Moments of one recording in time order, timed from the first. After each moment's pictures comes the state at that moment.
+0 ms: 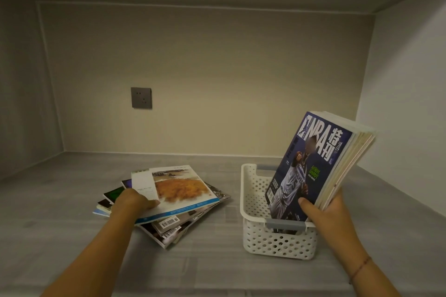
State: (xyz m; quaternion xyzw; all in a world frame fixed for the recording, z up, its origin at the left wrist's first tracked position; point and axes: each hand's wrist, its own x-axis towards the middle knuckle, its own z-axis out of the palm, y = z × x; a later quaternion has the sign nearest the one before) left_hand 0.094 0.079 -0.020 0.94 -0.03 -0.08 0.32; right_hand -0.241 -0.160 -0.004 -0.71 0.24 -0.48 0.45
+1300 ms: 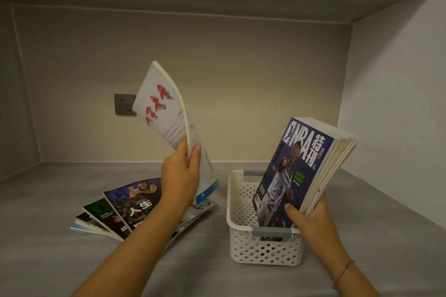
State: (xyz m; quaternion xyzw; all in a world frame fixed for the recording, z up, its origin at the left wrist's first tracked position) left_hand -0.042 0.002 0.067 0.69 -0.36 0.17 0.61; right_hand -0.237 -0.164 -0.008 -0.71 0.25 -0.48 0.45
